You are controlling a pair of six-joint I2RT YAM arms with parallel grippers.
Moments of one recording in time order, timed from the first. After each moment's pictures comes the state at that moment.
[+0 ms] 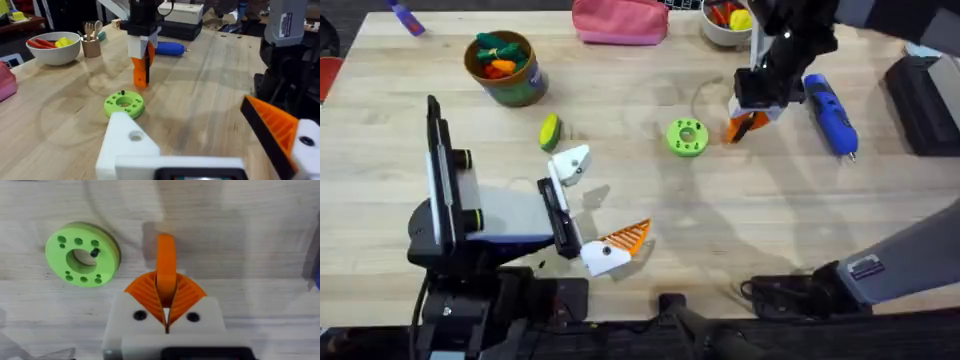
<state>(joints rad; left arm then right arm) -0.02 0.01 0.01 -0.12 1.16 0.07 0.25 1.79 1.41 -1.16 0.02 0.28</state>
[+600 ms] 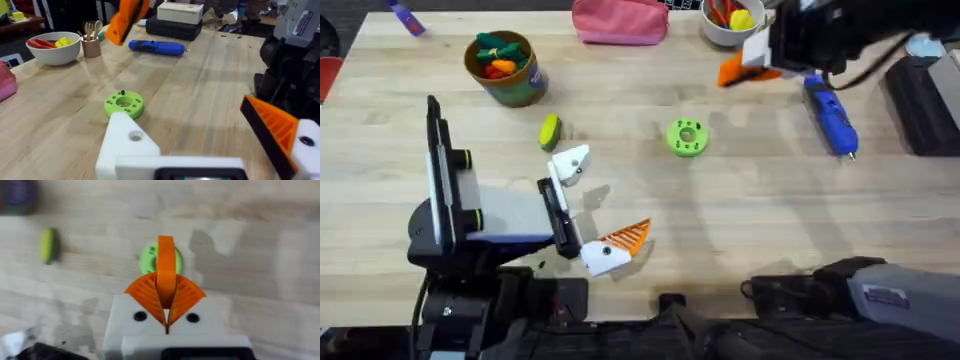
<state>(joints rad) -0.02 0.01 0.01 -0.12 1.16 0.07 0.25 1.40 1.36 -0.99 -0.19 0.32</state>
